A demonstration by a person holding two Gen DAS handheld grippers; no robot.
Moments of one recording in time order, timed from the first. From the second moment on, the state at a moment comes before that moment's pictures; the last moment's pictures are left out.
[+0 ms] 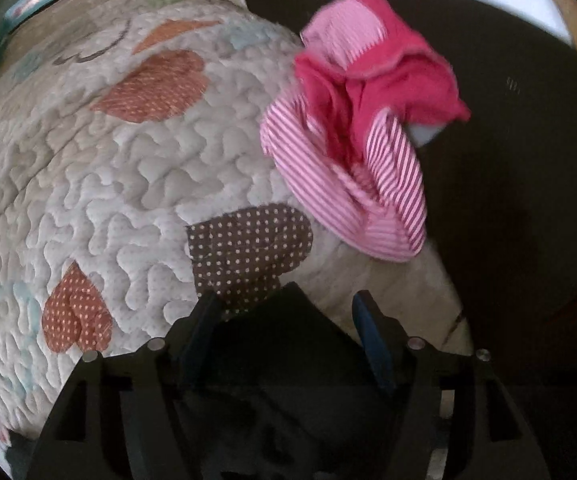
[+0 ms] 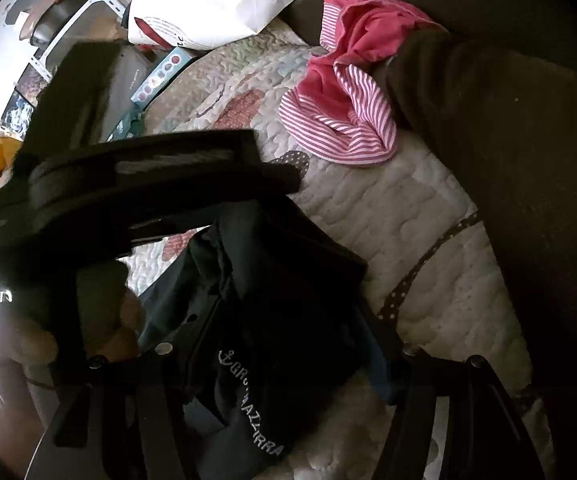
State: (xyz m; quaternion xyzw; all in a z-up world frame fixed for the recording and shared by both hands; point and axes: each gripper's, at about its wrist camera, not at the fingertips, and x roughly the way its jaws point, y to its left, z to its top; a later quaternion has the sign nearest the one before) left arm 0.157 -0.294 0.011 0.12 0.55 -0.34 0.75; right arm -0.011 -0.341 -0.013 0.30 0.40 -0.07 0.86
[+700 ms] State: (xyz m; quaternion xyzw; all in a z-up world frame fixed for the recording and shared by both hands) left arm 0.138 -0.267 0.053 0.14 0.52 -0.33 0.78; right arm -0.001 -0.323 0.013 0.26 0.40 -0.03 0.88
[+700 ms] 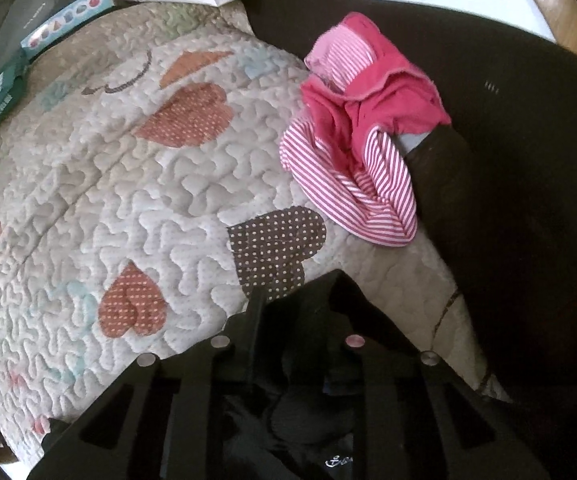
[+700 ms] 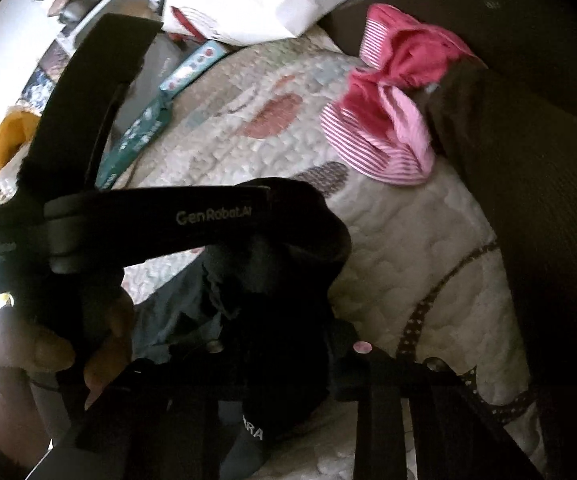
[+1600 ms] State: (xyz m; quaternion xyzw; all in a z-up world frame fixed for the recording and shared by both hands) left arm 0.092 -0.110 0.166 -0.01 0.43 -0.30 0.85; right arm -0.032 -0.244 0.096 0.24 0.35 0.15 0.89
